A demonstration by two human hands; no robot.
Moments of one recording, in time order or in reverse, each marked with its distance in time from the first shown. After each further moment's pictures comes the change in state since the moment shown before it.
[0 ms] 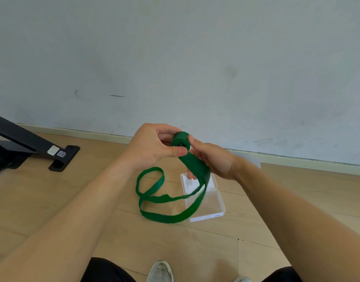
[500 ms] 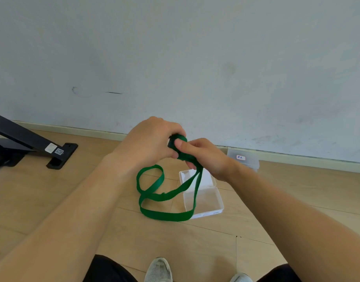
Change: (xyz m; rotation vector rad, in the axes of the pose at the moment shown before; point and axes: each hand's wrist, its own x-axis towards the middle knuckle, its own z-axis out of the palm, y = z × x) left_hand 0.007 0.015 0.000 0.832 -0.069 0.132; right_hand 0.004 0.000 0.015 -0.066 0.210 -0.123
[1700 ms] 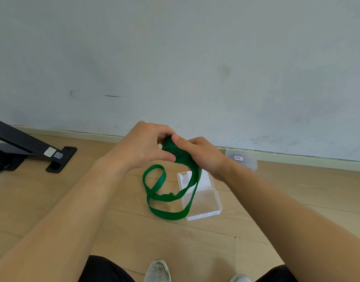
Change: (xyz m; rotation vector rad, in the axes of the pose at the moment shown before) left_hand 0.002 -0.007 0.005 -0.341 -0.013 -0.064; right_hand -0.003 -0.006 -0.006 -0.078 0.114 0.109
